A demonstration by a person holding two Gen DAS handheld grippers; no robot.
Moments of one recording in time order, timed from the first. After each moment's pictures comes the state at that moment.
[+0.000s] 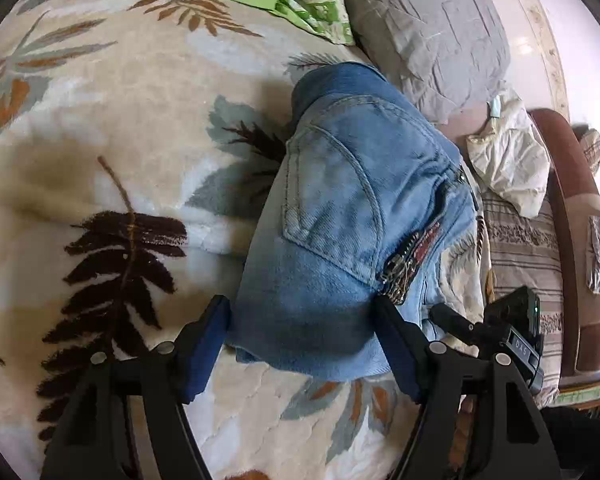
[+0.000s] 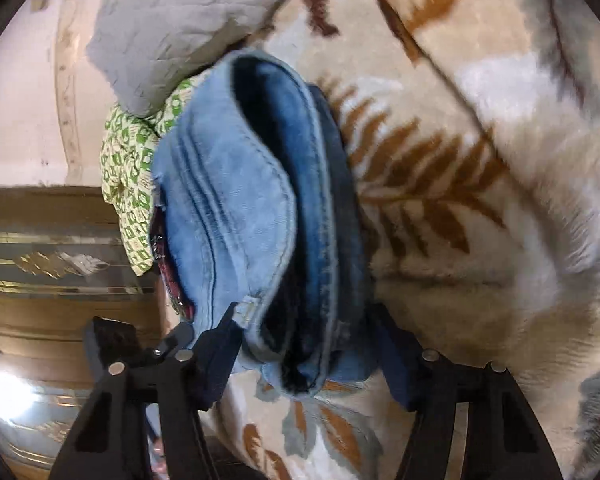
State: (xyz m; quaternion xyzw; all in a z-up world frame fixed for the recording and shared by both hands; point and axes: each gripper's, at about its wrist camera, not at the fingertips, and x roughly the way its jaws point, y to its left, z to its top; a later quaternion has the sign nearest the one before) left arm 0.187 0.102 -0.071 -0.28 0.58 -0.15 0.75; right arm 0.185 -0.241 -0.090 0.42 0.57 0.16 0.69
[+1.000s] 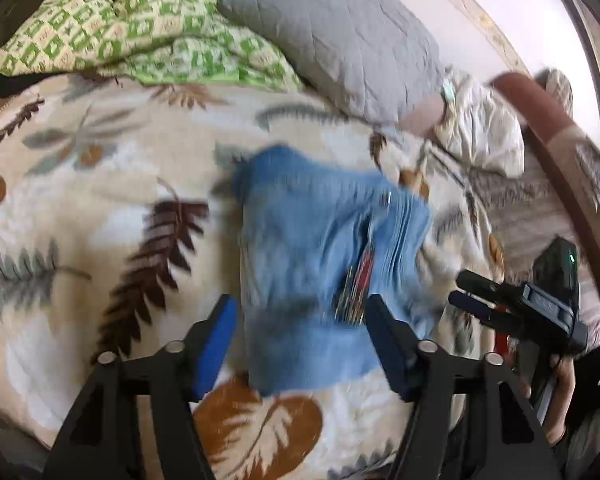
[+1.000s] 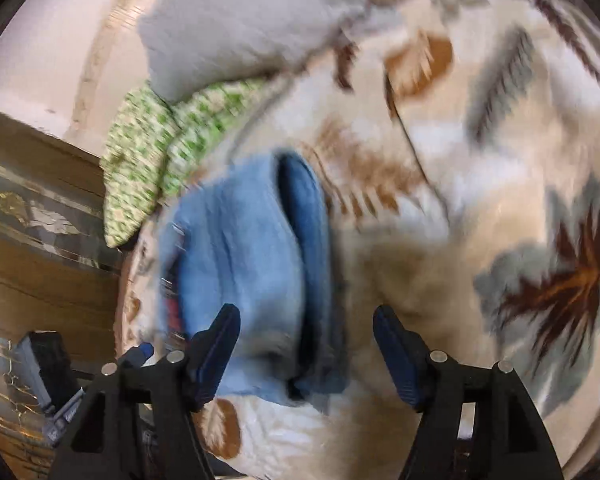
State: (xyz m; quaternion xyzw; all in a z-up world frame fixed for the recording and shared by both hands) left arm 0.084 0.097 0.018 -0.16 0.49 -0.14 0.85; right arm 0.114 -0.249 -0.001 0.29 0.51 0.16 0.80
